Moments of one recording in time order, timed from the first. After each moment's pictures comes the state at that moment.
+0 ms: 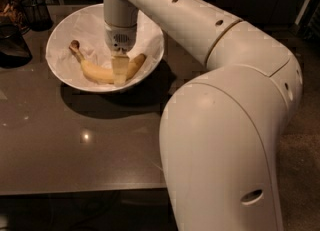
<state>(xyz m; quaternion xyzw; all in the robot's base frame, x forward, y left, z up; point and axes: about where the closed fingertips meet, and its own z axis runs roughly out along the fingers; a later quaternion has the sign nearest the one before) 0.640 0.106 0.840 -0.76 0.64 0.07 0.05</state>
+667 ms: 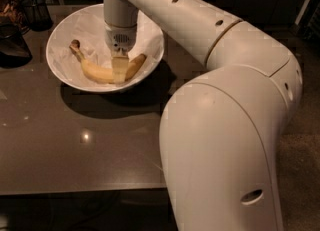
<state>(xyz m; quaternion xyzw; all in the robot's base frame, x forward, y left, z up) 0.640 0.106 0.840 -0.76 0.64 0.07 0.05</state>
